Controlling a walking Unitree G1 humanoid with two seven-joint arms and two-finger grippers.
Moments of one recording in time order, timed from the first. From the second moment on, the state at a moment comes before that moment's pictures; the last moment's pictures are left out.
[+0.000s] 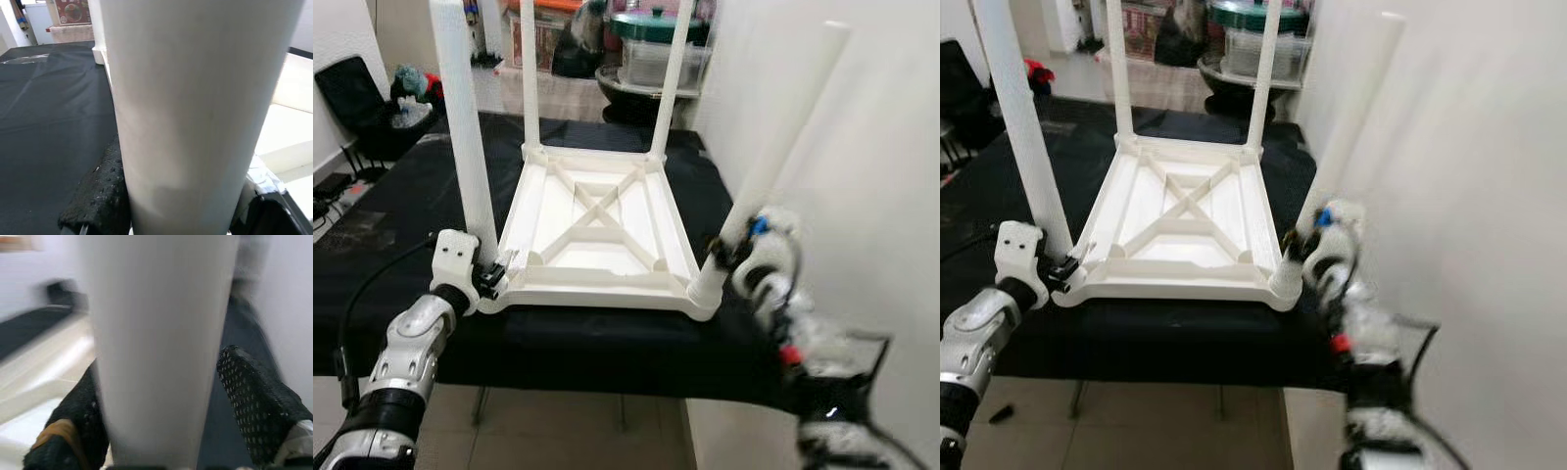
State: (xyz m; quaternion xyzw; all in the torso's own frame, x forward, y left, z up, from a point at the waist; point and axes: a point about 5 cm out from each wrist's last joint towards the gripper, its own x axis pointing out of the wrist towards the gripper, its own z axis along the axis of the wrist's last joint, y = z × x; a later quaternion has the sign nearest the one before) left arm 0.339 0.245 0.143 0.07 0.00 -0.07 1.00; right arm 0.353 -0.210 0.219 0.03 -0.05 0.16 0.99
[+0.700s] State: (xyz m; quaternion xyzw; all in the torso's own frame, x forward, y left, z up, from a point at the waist) left arm 0.342 0.233 0.141 0.07 0.00 -0.08 0.99; right arm 0.378 -0.198 0.195 0.03 0.00 0.04 1.00
